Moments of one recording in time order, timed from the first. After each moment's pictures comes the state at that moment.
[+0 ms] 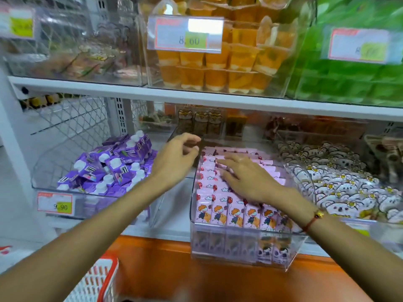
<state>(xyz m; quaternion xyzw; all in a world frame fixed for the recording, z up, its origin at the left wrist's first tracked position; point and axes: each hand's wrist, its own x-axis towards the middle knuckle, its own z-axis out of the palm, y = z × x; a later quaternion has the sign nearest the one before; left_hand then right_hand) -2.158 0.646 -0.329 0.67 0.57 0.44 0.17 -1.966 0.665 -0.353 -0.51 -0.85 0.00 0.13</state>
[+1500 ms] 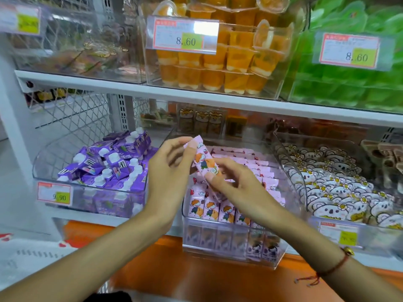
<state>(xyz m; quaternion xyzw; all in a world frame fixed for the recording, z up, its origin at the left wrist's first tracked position) -2.123 0.577 -0.332 0.46 0.40 0.71 0.35 -1.981 0.590 -0.331 -0.41 -0.75 0.36 0.37</state>
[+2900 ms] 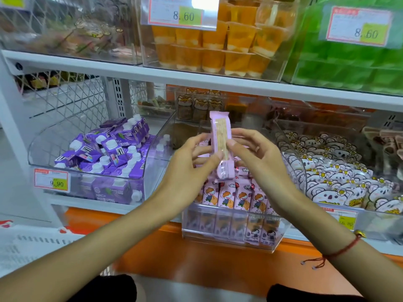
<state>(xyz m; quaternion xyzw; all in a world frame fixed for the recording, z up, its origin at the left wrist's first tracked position) -2.117 0.575 -0.343 0.63 0.43 0.54 0.37 -1.966 0.588 -0.322 -0.41 -0.64 0.40 0.52</state>
